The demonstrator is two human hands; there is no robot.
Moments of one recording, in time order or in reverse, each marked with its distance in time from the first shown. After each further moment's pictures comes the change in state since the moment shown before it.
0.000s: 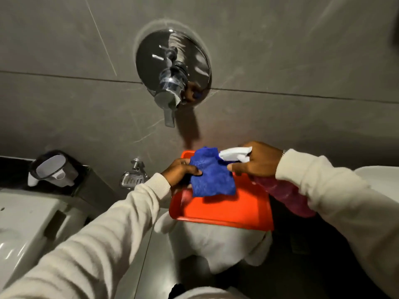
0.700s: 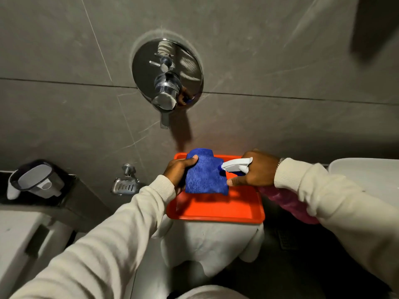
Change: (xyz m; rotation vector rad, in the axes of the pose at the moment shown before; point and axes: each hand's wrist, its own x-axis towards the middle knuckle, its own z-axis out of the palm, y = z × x) left_hand -0.012 0.002 0.017 -0.256 0.143 -0.023; right_hand -0.031 -0.012 0.013 -0.362 0.031 0.061
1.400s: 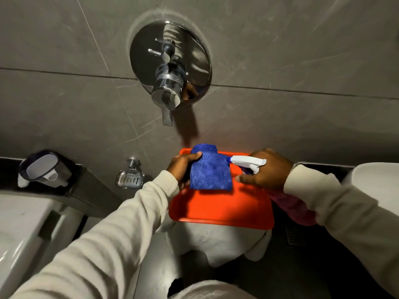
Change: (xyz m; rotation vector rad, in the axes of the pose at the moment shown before) left_hand 0.025 0.008 0.001 -0.013 0.107 -0.031; right_hand 0.019 0.030 0.017 0.021 0.205 -0.138
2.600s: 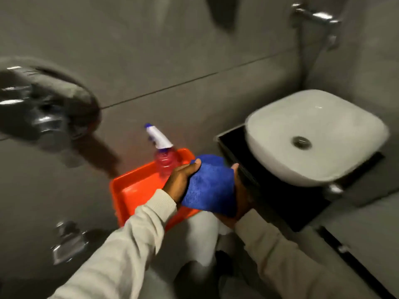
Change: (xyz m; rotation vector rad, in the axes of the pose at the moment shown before) left_hand -0.049 -0.051 0.098 0.481 -0.563 0.018; right_hand -0.105 -0.089 0.062 2.285 0.925 0.882
